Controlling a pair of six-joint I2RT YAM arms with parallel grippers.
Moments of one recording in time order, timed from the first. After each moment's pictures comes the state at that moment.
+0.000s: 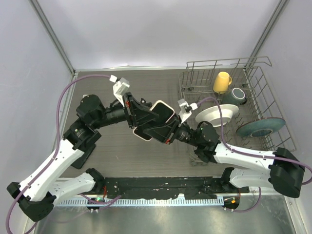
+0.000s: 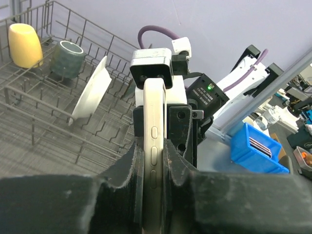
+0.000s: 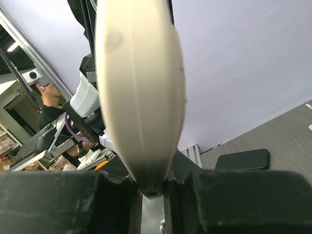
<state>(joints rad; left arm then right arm) -0.68 0.92 1.07 -0.07 0.59 -0.49 1.01 1.16 0.58 1.08 -0.29 0.79</state>
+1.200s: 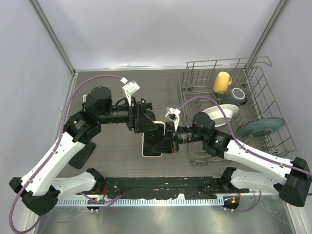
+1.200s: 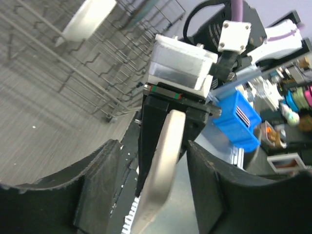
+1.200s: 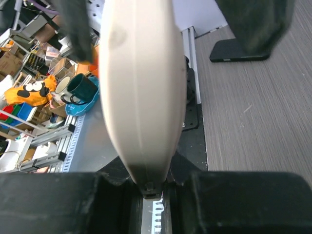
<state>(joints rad) -0.67 1.02 1.28 -0.56 0.62 -0.50 0.93 1.04 0.76 0.21 -0.71 0.47</state>
